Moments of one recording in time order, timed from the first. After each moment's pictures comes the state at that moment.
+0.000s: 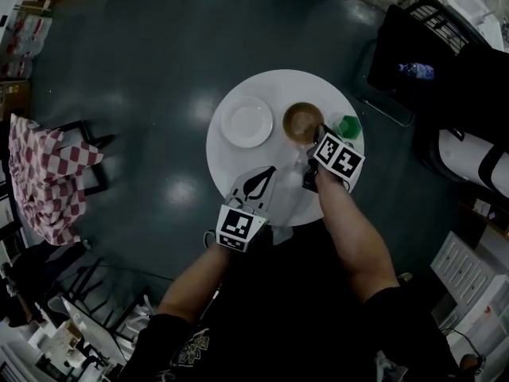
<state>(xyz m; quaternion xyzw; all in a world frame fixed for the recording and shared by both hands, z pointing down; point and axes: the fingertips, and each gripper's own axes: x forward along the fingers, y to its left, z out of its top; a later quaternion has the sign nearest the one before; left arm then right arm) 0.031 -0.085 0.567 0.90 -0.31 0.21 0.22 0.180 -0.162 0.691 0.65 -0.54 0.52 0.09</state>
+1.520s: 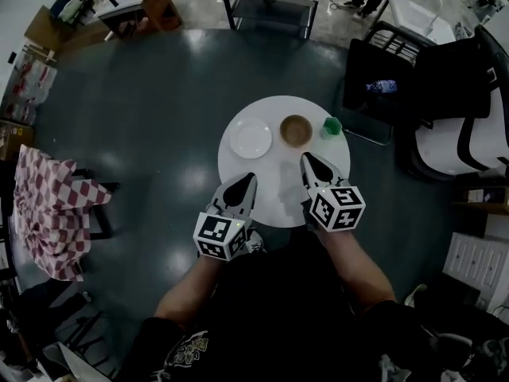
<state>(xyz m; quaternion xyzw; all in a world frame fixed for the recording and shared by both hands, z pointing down) -0.047 -0.052 0.444 0.92 -0.32 0.13 0.19 0.084 -0.066 0.461 0.61 -0.74 0.29 0.03</state>
